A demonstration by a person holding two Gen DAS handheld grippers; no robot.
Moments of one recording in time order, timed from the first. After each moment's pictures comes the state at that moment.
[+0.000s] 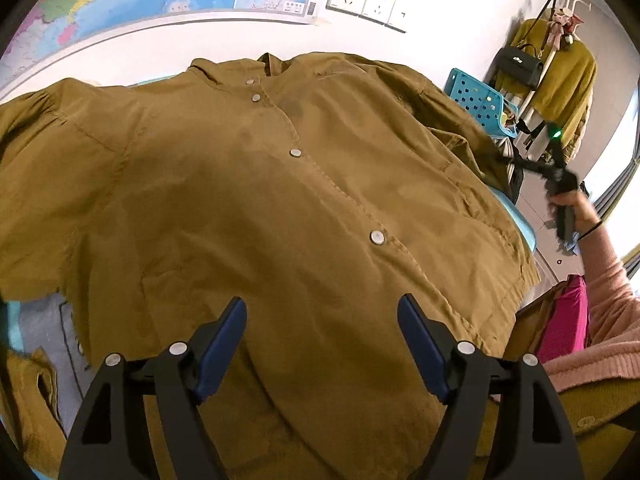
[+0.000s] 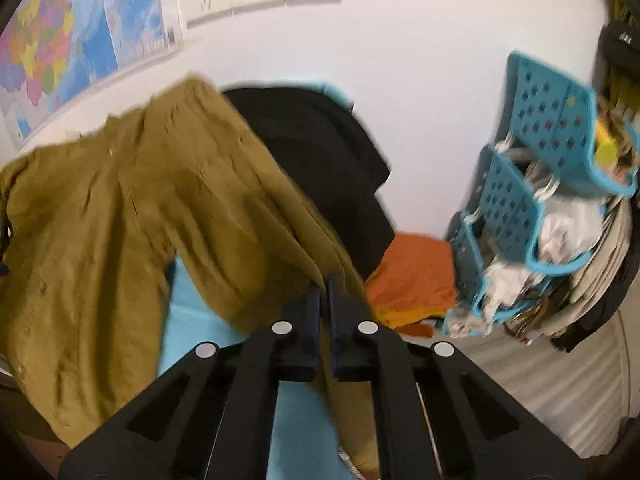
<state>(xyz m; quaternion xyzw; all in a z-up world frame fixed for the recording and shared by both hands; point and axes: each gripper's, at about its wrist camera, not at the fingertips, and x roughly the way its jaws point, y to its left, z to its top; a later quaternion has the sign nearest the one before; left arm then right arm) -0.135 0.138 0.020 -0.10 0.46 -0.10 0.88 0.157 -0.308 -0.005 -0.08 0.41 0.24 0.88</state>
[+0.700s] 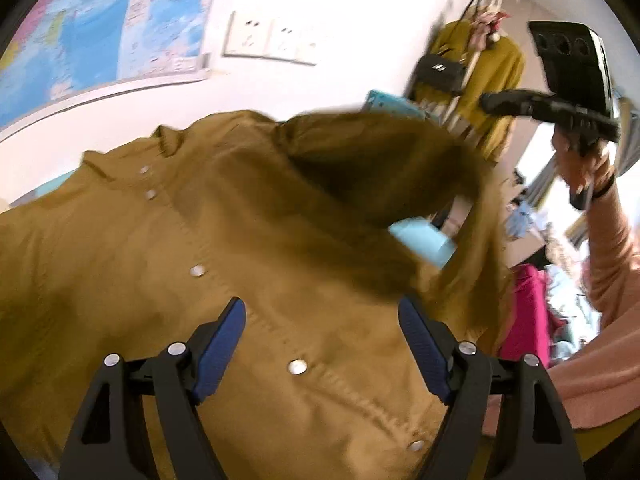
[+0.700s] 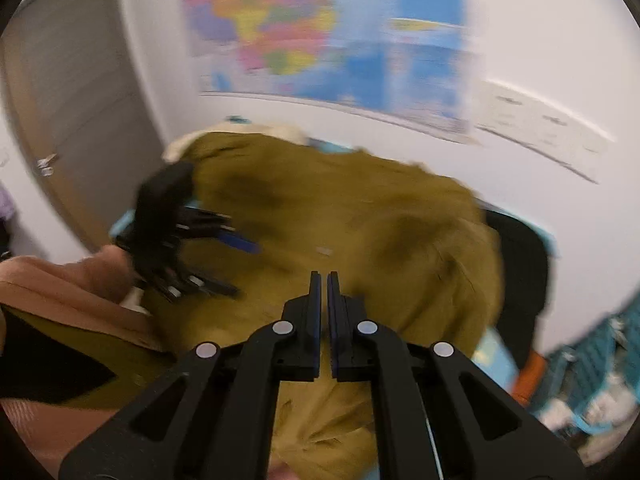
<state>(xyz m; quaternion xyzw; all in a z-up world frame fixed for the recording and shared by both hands) -0.059 0.103 0.068 -0.08 0.39 -0.25 0.88 0.052 -0.114 0.161 -0.17 0.36 0.54 0.74</state>
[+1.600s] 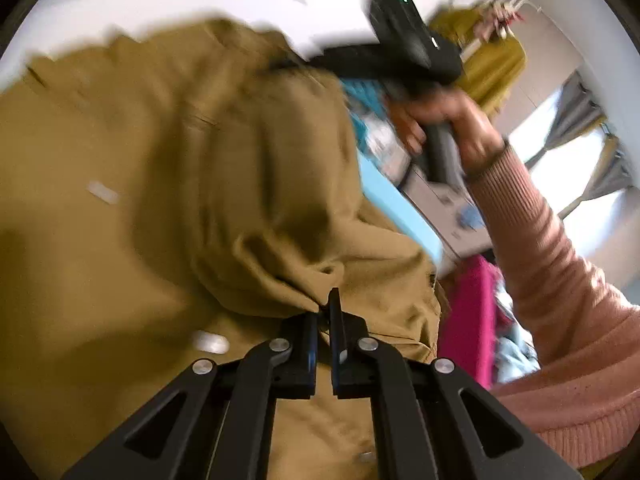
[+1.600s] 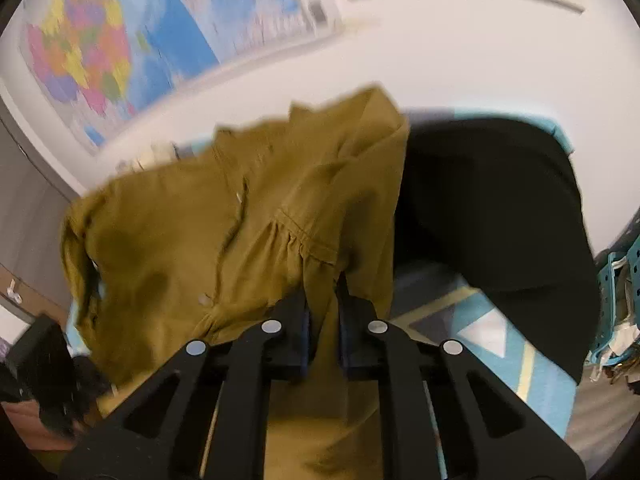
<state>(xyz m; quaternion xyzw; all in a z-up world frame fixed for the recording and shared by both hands) -0.041 0.073 0.035 -0.16 0.46 -0.28 0.83 0.223 -0.086 0.027 -0.02 0.47 0.41 0.78</state>
